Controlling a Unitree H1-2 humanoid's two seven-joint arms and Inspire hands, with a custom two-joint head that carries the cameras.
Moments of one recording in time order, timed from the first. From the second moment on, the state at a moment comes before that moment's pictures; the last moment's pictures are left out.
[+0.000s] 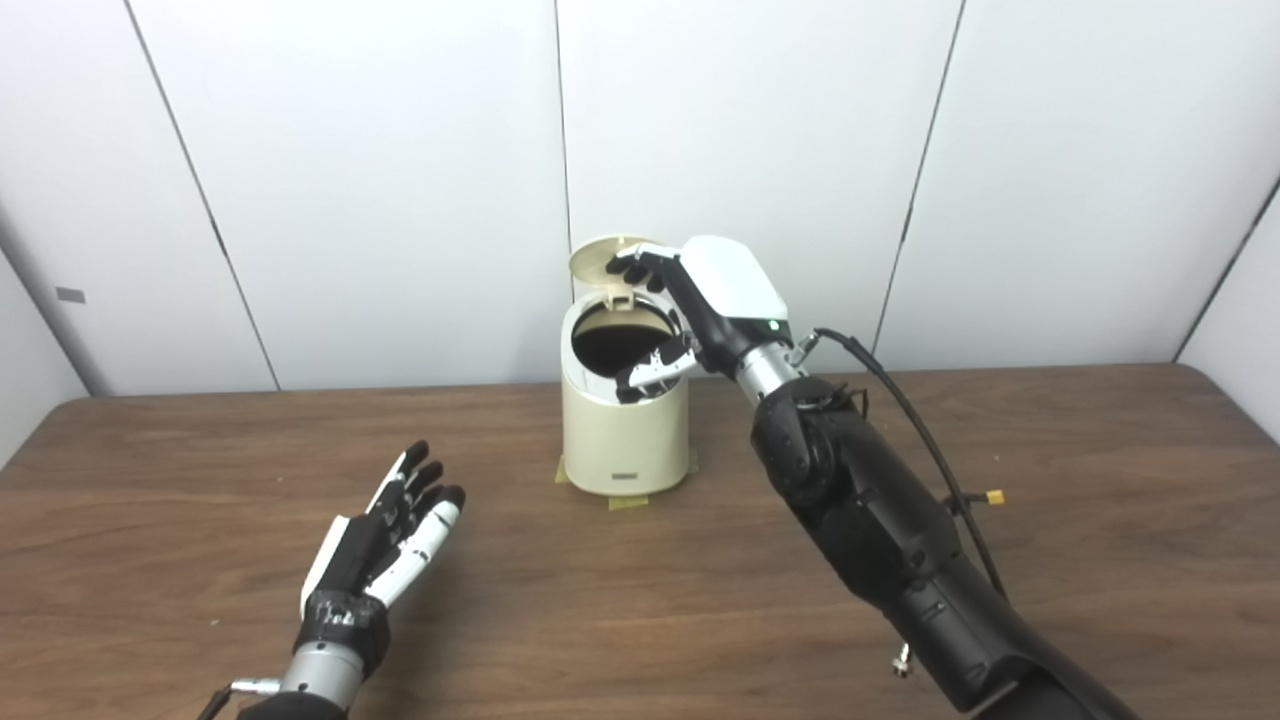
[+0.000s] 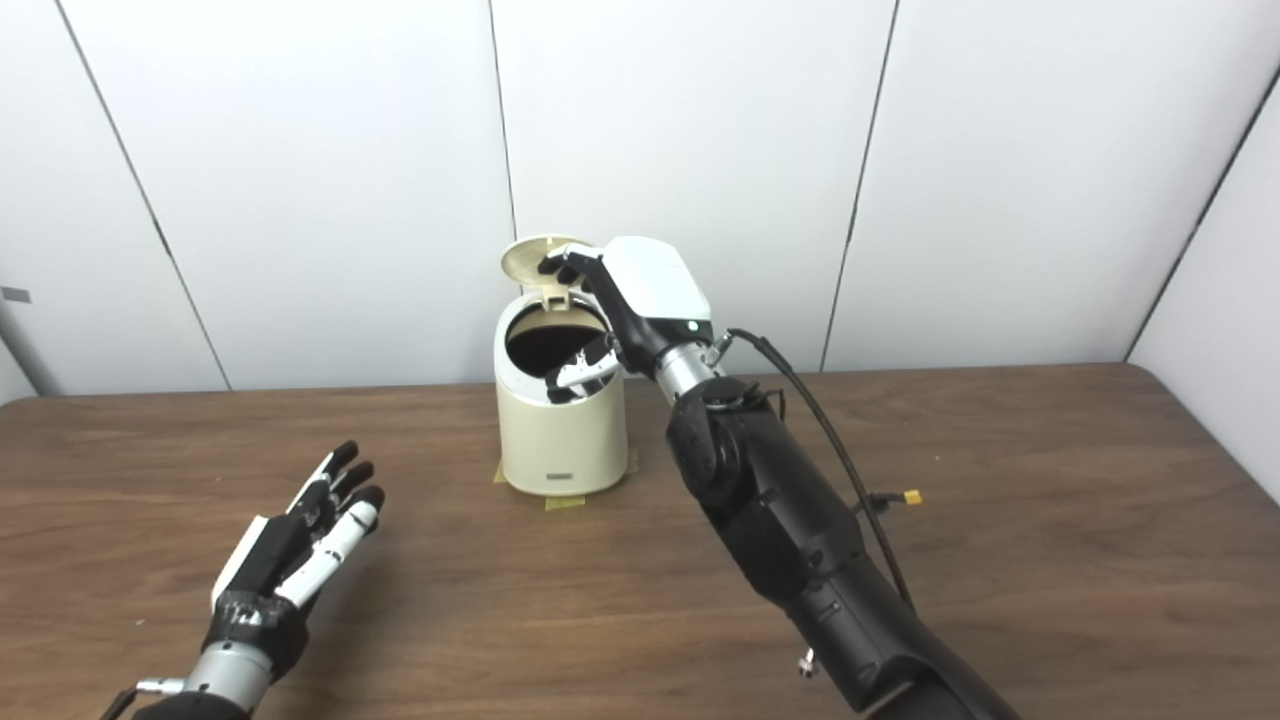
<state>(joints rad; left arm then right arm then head) -0.11 0.12 0.06 -0.25 -0.08 0.41 -0.10 -0.79 -0.14 0.35 0.39 -0.79 0.10 -0.10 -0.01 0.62</state>
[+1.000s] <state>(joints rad) -0.12 0.15 0.04 -0.25 -0.05 0.41 -0.11 -0.52 -0.20 0.20 -0.01 -0.69 0.11 -0.07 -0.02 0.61</state>
